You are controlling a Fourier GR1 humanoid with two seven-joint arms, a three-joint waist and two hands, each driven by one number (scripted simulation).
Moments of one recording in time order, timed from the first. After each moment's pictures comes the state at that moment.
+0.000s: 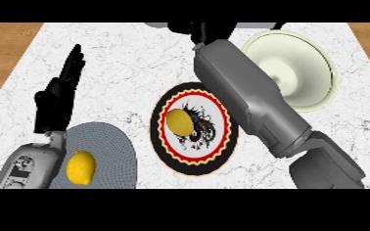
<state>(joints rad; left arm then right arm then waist) -0.25 0.33 -0.10 -1.54 -0.05 0.25 0.15 -1.32 -0.02 0.46 -0.45 0.81 -0.83 1.07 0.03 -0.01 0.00</state>
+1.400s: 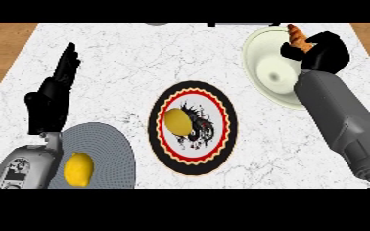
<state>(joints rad) -0.23 0.30 -0.06 -1.58 -0.08 0.22 0.16 -0.92 -0.37 0.20 -0.42 0.79 -0.98 0.83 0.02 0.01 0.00</state>
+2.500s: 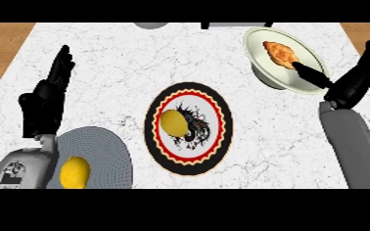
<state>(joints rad) -0.21 0.28 -0.01 -1.59 -0.11 0.20 0.18 -0.49 -0.34 -0.07 -1.00 0.30 -0.97 0.20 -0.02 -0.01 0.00</state>
